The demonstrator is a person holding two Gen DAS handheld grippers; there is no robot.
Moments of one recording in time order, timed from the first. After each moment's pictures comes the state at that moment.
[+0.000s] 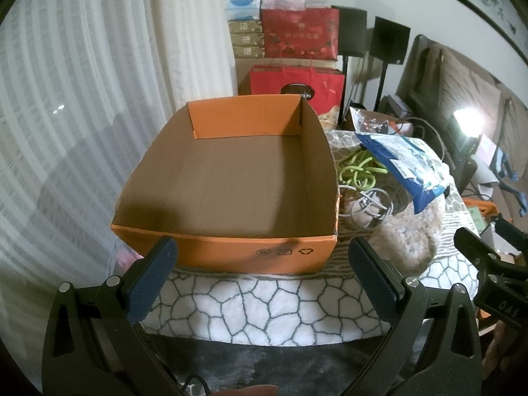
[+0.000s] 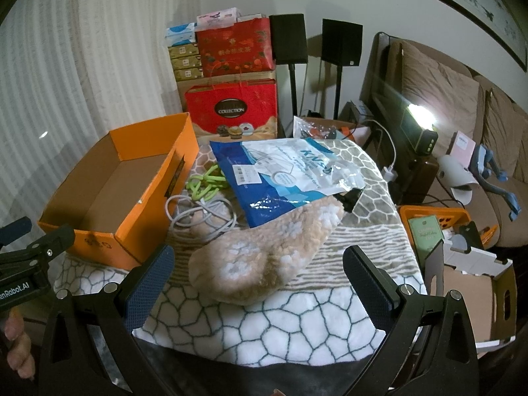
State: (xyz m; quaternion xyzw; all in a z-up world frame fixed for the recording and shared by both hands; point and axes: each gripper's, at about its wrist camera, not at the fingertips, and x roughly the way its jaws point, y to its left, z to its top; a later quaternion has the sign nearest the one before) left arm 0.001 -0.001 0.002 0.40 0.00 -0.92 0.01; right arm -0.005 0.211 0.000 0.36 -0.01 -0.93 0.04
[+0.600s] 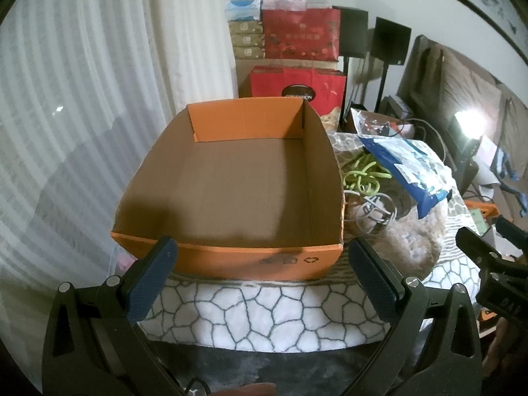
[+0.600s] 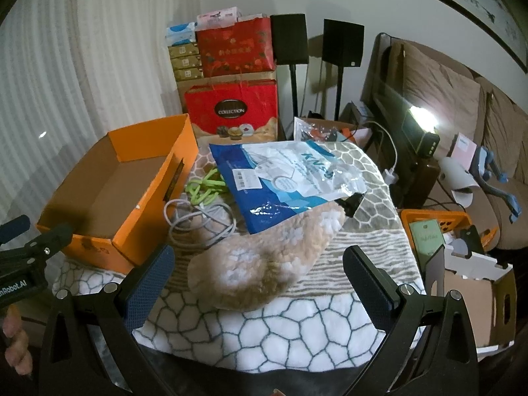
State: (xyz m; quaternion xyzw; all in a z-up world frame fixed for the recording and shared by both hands) left arm -0.017 -0.008 -0.001 0.40 0.00 -0.92 0.02; right arm -0.010 0.209 0.002 0.36 -0.01 -0.93 0.04
